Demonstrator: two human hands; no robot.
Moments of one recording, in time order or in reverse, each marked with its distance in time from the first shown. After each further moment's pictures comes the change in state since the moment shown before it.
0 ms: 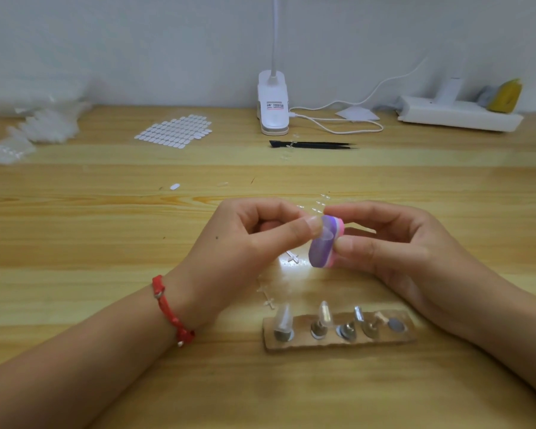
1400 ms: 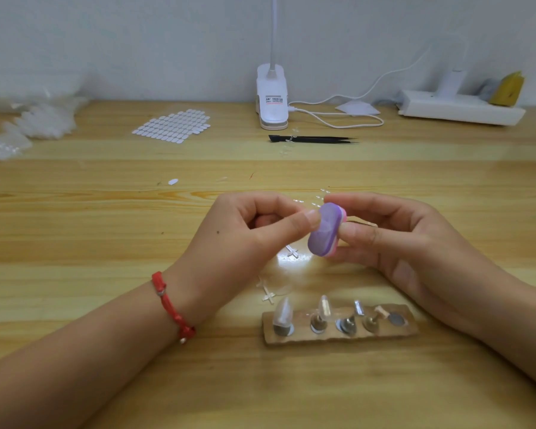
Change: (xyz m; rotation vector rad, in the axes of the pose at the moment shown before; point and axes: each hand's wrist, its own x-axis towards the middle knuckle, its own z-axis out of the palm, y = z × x) left_hand 0.003 -0.006 0.001 0.048 0.078 0.012; right_hand 0.002 0.001 -0.001 0.046 0.047 0.007
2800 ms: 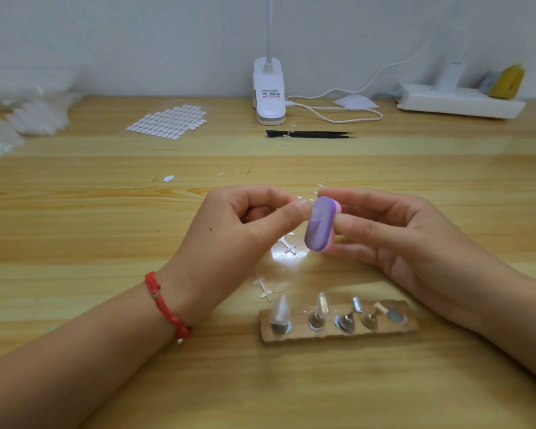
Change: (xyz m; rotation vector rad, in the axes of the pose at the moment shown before) left_hand -0.001 -0.001 0.001 -0.005 0.063 0.039; right_hand 0.002 0.000 0.001 0.018 0.010 0.012
